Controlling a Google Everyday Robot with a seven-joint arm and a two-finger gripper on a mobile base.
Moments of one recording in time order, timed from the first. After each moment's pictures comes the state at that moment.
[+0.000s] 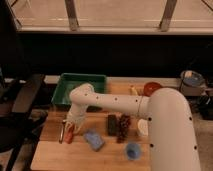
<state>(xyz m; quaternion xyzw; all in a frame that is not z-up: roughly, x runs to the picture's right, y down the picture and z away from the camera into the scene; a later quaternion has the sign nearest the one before) -0.173 0.221 0.800 -0.24 -0.43 -0.53 0.69</state>
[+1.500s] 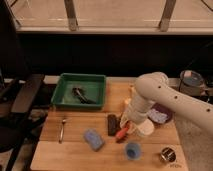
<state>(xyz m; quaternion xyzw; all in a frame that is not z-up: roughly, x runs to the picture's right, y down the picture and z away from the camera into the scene) 0.106 0.182 0.657 -0.34 -0.28 -0.30 0.85</state>
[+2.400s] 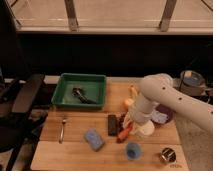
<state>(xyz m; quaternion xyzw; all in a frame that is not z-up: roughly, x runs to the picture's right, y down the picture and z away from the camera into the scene) 0.133 0.188 0.657 -0.34 -0.27 -0.27 0.86</state>
